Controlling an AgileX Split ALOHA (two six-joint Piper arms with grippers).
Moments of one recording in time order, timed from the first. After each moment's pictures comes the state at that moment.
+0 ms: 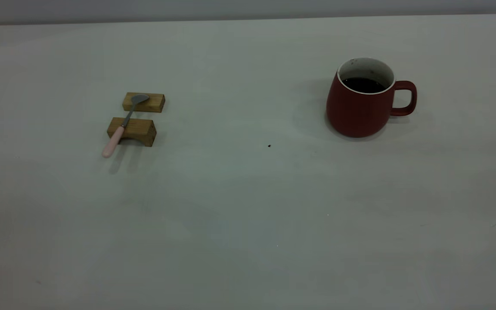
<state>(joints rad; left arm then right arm) -0.06 -0.02 -0.49 0.11 1.13 -0.14 0.08 0.02 -0.47 -0.04 1.13 0.08</state>
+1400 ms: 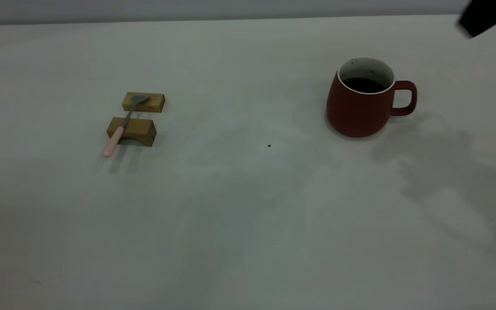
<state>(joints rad) -0.06 -0.02 -0.49 0.11 1.13 -0.14 0.08 1.77 -1.04 0.45 0.57 -1.16</state>
